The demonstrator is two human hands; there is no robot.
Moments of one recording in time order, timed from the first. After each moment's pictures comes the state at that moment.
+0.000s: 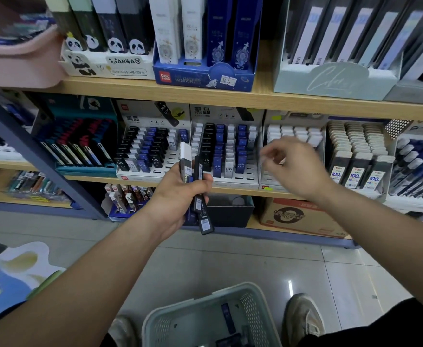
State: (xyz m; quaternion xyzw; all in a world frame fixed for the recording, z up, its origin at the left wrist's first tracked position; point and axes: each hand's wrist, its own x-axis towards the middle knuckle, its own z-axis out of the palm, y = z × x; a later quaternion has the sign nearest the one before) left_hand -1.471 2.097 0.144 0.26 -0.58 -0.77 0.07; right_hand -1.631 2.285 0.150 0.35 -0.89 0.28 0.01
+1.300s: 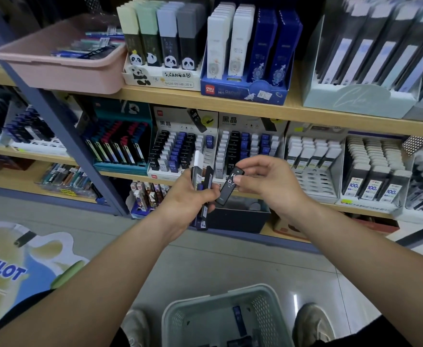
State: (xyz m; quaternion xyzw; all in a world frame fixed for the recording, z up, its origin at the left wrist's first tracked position) left_hand -1.434 2.069 0.143 0.26 -0.62 -0.74 0.08; right_hand -1.542 2.218 0.167 0.21 -0.72 0.62 -0.24
